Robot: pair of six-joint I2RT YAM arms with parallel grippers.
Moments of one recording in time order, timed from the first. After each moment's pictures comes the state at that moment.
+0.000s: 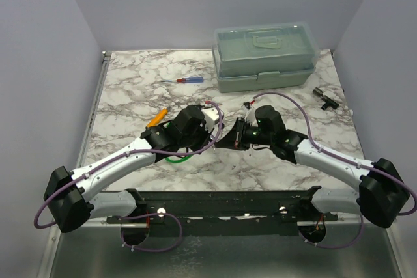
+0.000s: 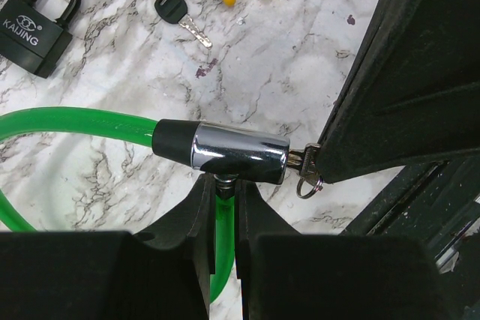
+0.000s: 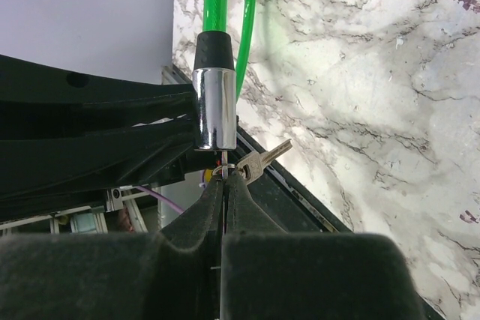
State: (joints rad) left arm -0.88 1.18 0.92 -0.48 0.01 -0.07; right arm 0.73 1.23 0.70 0.04 -0.41 1.00
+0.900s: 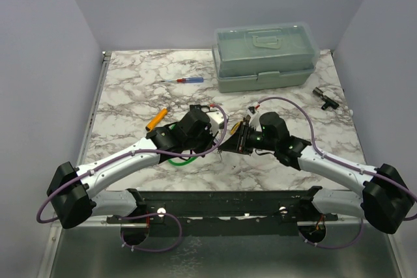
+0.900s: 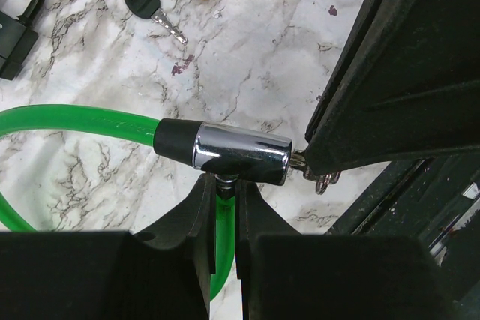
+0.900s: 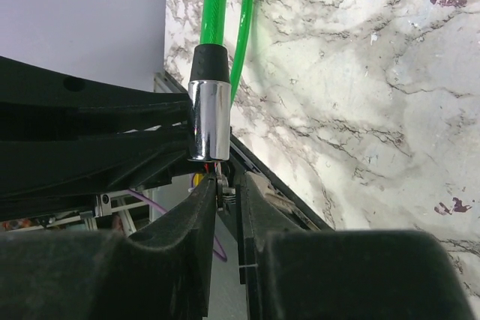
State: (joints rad) left arm -0.91 1.21 0.92 -0.47 0.00 -0.08; right arm 0.73 1.17 0.60 0.10 -0.39 0.99
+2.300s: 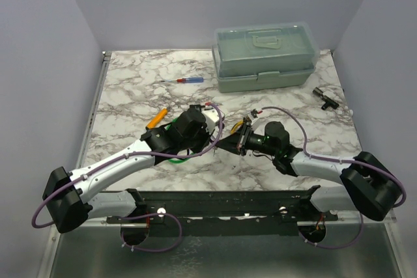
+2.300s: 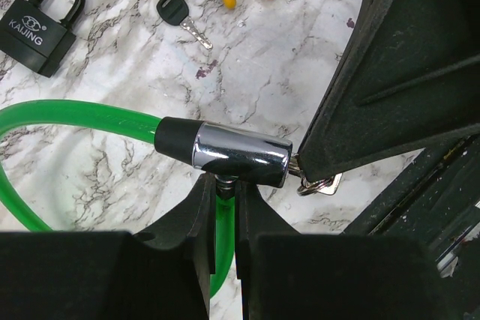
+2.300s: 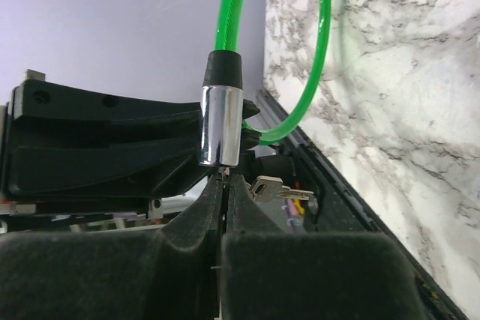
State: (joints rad) left arm -0.91 1.16 0.92 -0.48 -0.04 -0.08; right arm 0.73 1.29 0.41 0.67 -0.45 1.35
